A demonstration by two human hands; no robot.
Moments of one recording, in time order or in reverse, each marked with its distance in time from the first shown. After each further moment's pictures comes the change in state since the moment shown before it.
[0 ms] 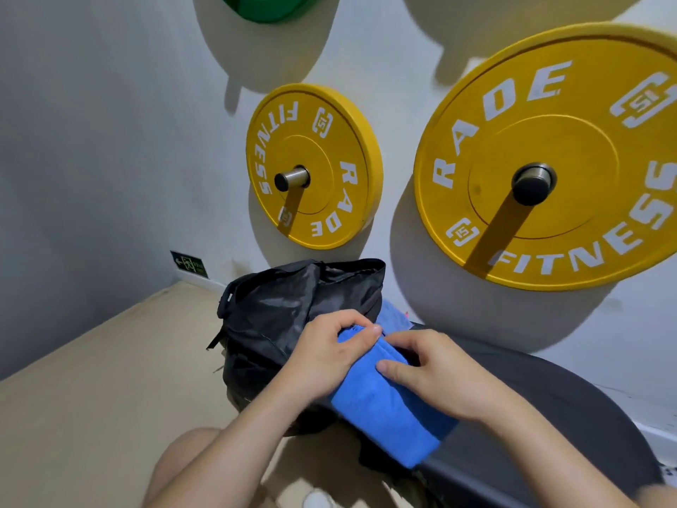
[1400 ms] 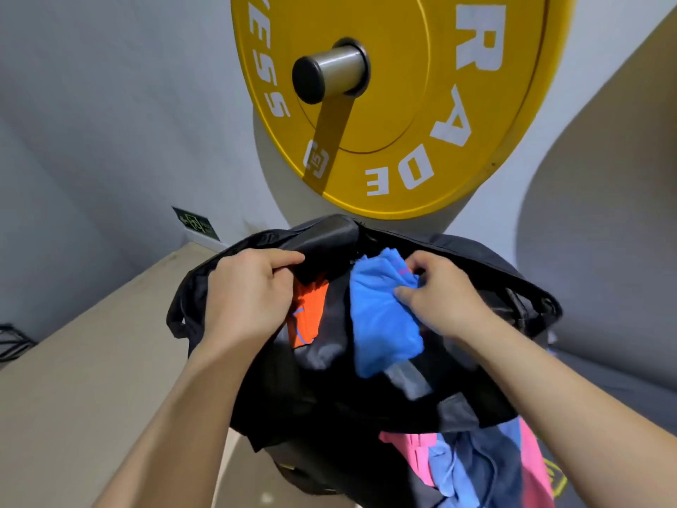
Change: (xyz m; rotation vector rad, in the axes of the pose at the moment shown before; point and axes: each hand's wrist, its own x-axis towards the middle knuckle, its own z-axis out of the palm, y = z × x) left_hand 0.215 -0.244 -0.117 0.608 0.388 -0.306; right_hand 0.353 0.152 0.105 -0.040 0.224 0.351
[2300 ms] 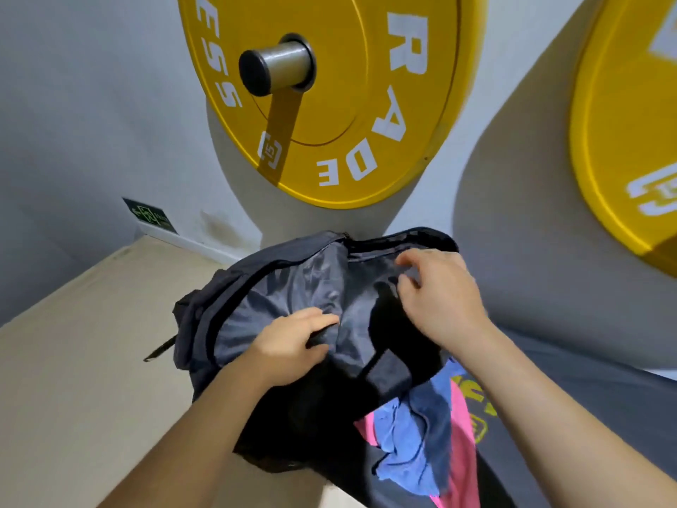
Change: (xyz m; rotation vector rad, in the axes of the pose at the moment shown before) left_hand -0.048 -0.004 0.086 0.159 -0.803 0.307; right_hand -0.047 0.030 -0.041 -0.314 0.227 -0.096
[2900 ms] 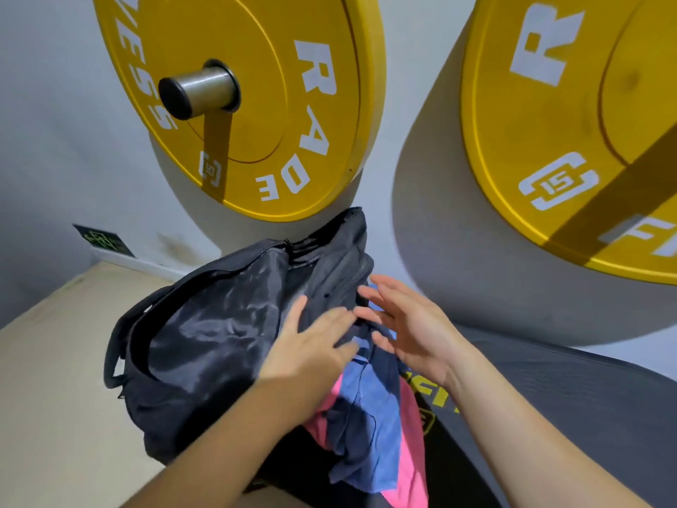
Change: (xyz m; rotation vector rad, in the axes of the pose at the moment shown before) left_hand 0.005 0.091 0.030 0.559 0.325 0.443; right_hand -0.031 0.051 -0.016 1.385 -0.363 0.643
